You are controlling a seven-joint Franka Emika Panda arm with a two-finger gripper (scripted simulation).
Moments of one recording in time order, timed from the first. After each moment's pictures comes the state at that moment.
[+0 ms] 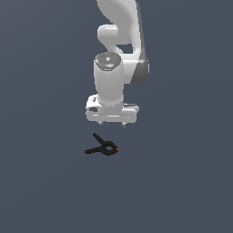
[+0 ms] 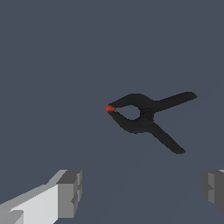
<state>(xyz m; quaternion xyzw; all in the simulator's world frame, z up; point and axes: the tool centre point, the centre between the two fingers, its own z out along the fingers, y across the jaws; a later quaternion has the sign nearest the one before) 0.002 -0.019 0.173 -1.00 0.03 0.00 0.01</state>
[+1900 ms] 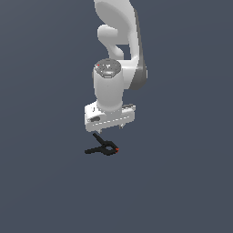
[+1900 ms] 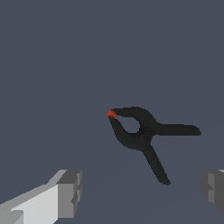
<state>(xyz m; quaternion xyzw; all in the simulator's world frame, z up) 0.019 -0.026 0.161 -0.99 -0.14 -0.01 -0.01</state>
